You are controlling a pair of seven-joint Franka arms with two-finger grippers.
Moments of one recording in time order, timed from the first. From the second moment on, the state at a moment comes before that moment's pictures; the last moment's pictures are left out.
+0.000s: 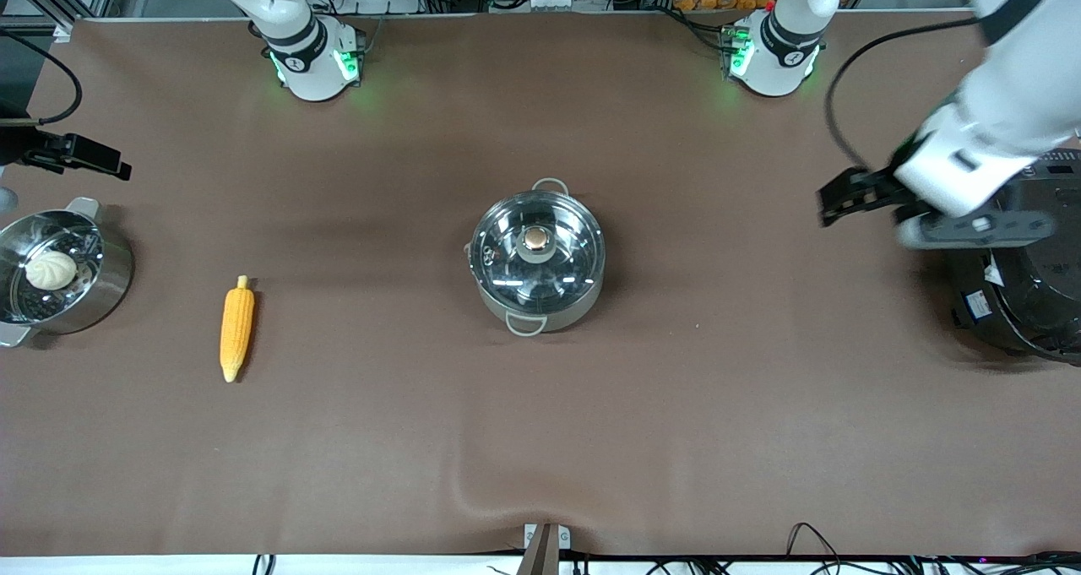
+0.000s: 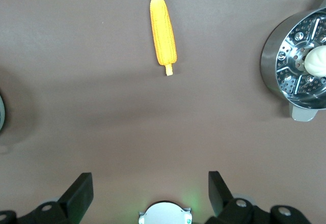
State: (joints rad) left arm -0.18 0.14 -0.09 -1.47 -0.03 1.64 -0.30; right arm -0.08 -0.03 -0.05 -1.67 0.02 1.46 -0.01
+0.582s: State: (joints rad) left arm -0.54 0.43 -0.09 -1.33 -0.02 1.85 -0.98; right arm -0.08 0.02 -0.05 -1.92 0.02 1.78 -0.05
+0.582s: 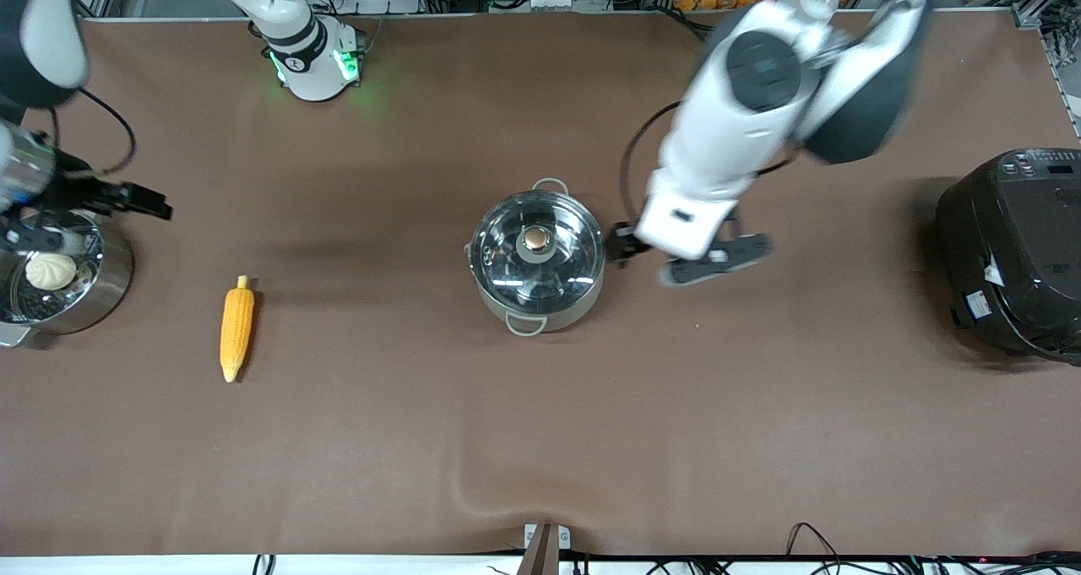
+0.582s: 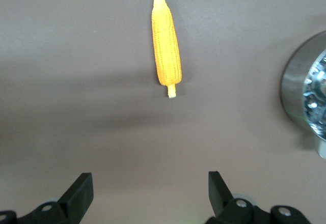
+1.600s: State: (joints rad) left arm -0.84 0.66 0.03 -1.28 -0.02 1.94 -1.34; right arm -0.05 0.44 -0.04 -1.95 0.02 2.20 -0.07
